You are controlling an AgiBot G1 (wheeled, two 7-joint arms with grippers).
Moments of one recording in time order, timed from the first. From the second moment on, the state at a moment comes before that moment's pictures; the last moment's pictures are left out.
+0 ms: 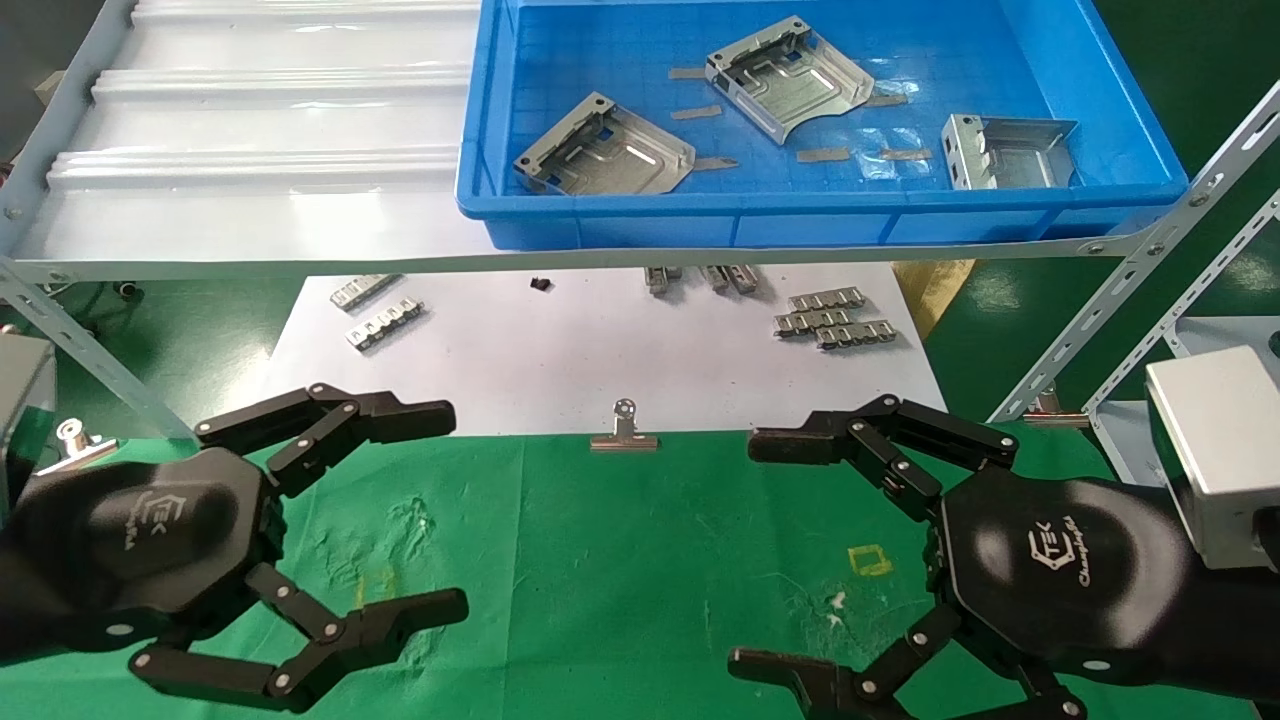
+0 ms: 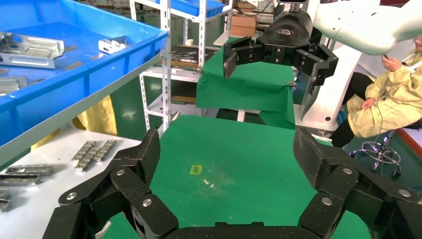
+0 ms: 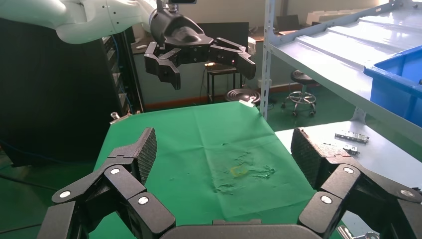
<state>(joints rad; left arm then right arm) -1.03 0.54 0.37 -1.17 0.60 1.36 -0.11 1.08 -0.61 -0.28 1.28 -0.73 -1.50 0.19</state>
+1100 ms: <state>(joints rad) -1.03 0.54 0.37 -1.17 0.60 1.36 -0.11 1.08 -0.61 -0.28 1.28 -0.73 -1.50 0.19</state>
